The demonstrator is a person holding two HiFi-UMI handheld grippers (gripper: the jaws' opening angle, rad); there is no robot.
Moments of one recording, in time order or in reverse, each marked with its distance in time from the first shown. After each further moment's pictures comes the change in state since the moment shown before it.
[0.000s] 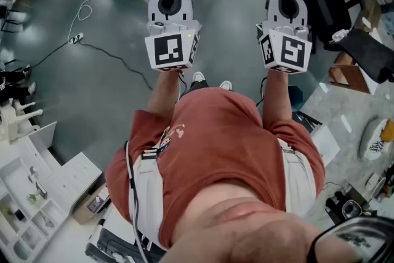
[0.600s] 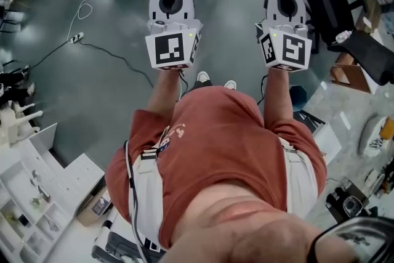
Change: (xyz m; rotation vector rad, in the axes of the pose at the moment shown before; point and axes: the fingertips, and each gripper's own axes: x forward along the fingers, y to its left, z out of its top) left arm 0.009 0.058 -0.015 -0.016 0.010 -0.020; right arm 0.039 0.053 -0.016 0.028 0.023 0.022
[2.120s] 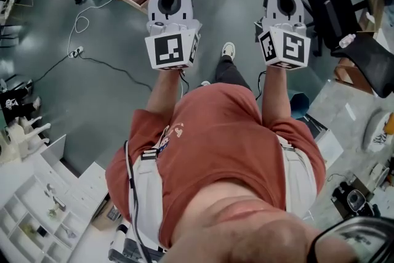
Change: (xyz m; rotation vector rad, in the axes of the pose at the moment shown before) left arm 0.144 0.024 -0.055 -0.015 0.034 -0.032; right arm 0.124 -0.065 -0.064 0.084 0.043 -0.068
